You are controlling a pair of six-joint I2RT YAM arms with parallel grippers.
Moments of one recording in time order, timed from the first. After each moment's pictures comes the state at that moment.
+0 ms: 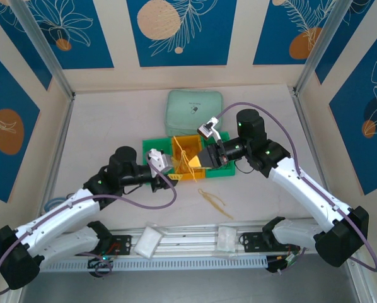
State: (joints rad) left arm -0.74 0.93 0.67 -0.06 0.52 0.23; right arm 0.57 1.15 1.05 -0.23 -1.29 0.86
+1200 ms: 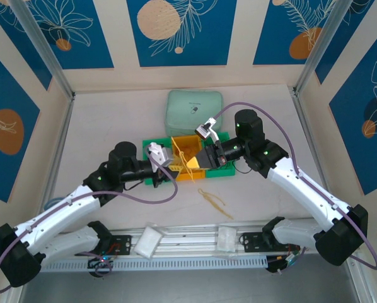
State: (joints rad) left arm -0.74 0.96 0.74 -0.07 0.50 0.19; right arm 0.59 1.16 1.05 -0.20 -1.29 0.87
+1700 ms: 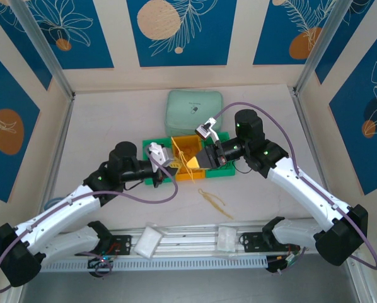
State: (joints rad) left arm -0.74 0.96 0.74 -0.07 0.50 0.19; right arm 0.59 1.16 1.05 -0.20 -1.29 0.87
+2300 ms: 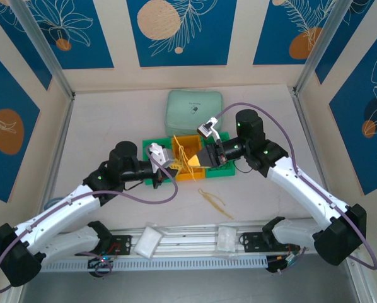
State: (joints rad) left arm -0.74 0.96 0.75 -0.10 0.54 0.19; right arm 0.56 1.17 1.02 -0.20 -1.28 0.87
